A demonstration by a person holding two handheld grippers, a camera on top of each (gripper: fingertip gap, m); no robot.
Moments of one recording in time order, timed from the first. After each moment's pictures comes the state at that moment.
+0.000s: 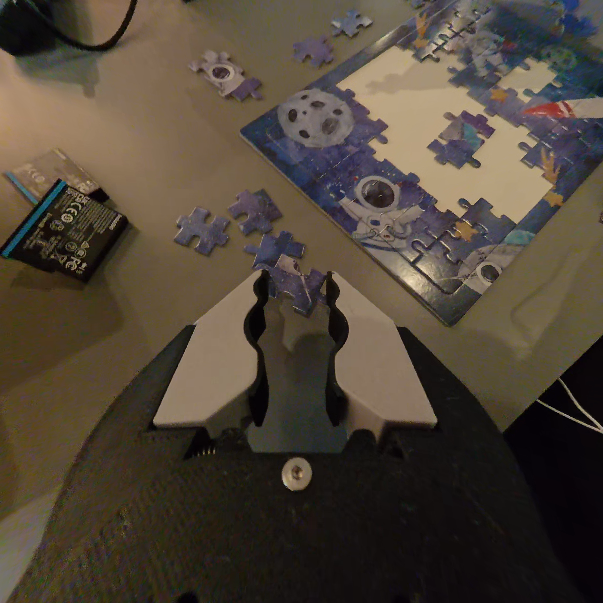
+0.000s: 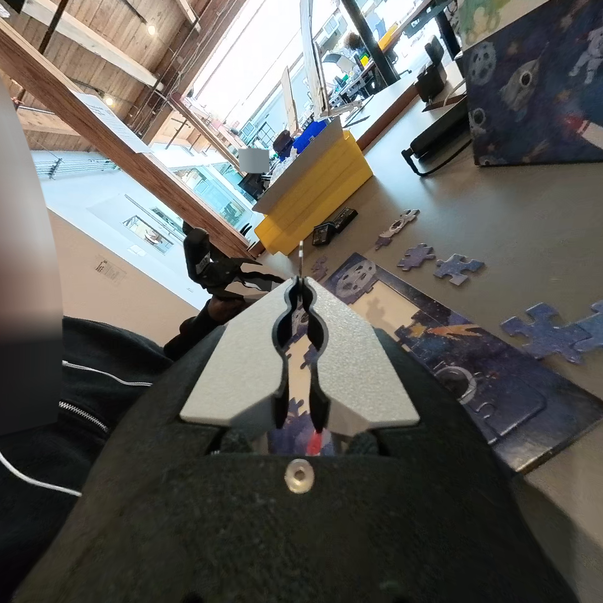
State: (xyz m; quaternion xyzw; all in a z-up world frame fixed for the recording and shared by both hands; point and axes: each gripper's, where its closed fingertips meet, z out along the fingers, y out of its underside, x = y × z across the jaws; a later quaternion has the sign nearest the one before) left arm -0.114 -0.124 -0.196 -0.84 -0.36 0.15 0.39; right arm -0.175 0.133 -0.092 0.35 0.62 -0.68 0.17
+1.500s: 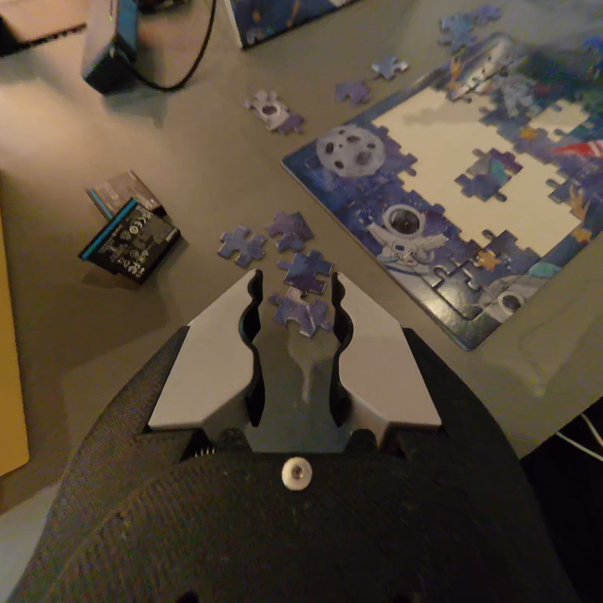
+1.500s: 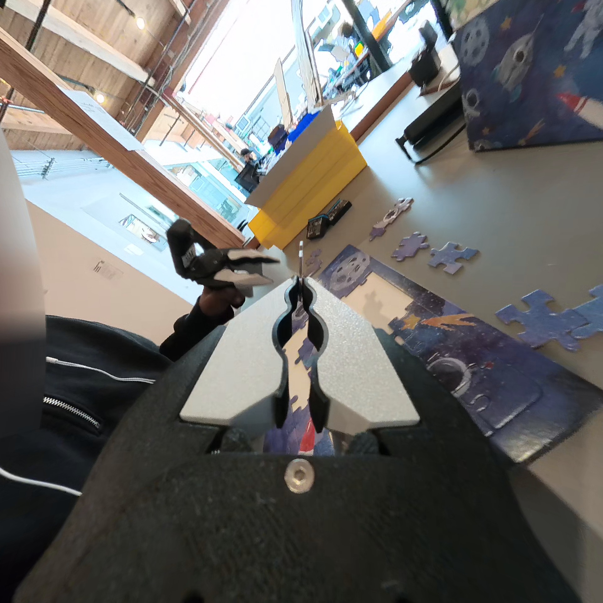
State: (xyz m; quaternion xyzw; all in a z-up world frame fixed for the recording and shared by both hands) left arm -0.129 -0.135 -0.178 -0.81 -0.38 0.20 0.40; right arm -0.177 0.130 -0.104 0.36 0.63 -0.67 0.18
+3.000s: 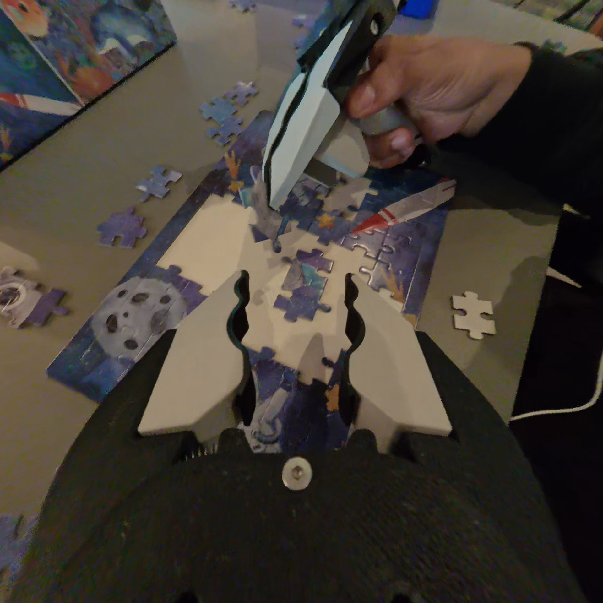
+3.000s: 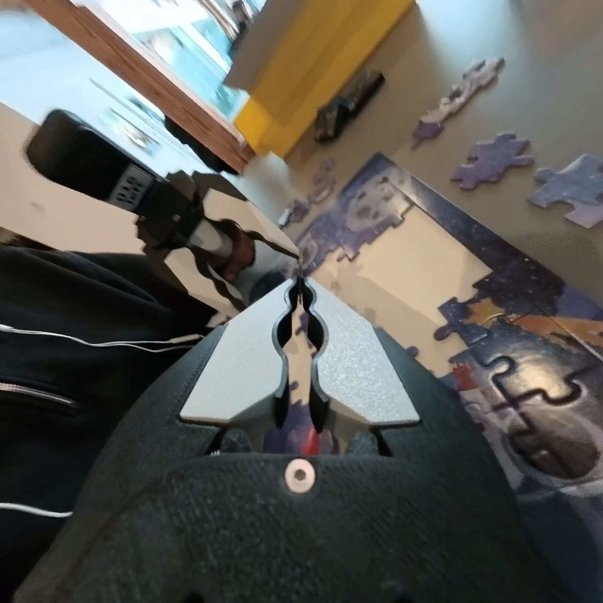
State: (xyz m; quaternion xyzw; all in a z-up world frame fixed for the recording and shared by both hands) left arm -0.111 0.044 -0.170 -0.87 -0.19 0.06 0.46; right arm -0.147 0.062 -0.155 0.33 0.72 -0.56 0.25
